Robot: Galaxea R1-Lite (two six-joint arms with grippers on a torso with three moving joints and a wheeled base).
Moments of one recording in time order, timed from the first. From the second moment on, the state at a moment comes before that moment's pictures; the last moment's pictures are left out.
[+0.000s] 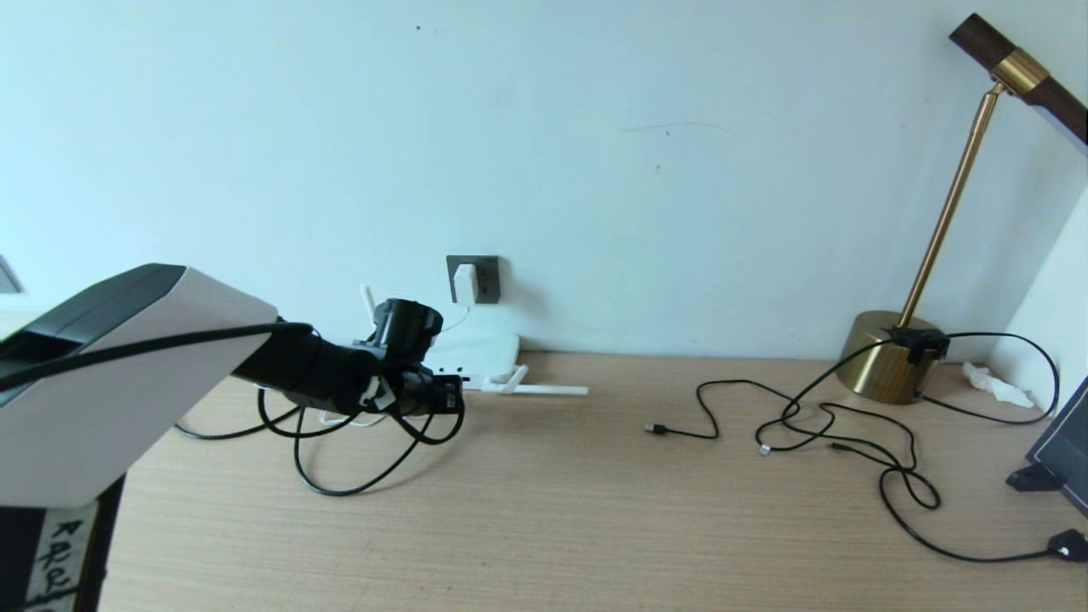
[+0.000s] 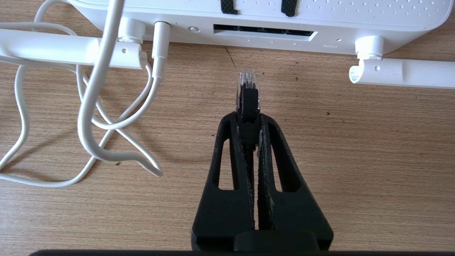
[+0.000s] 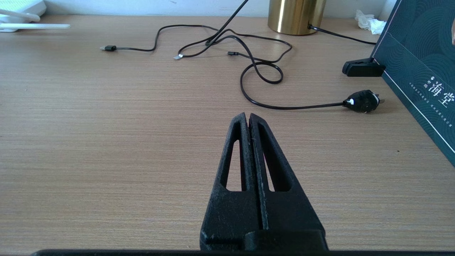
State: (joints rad) left arm -0.30 2.26 -1.37 -0.13 0.20 -0.18; right arm 0.00 0.00 -0.05 0.12 -0.04 0.02
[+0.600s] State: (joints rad) left arm -0.30 2.26 -1.39 -0.13 0.20 -0.18; right arm 0.00 0.00 -0.05 0.12 -0.04 0.02
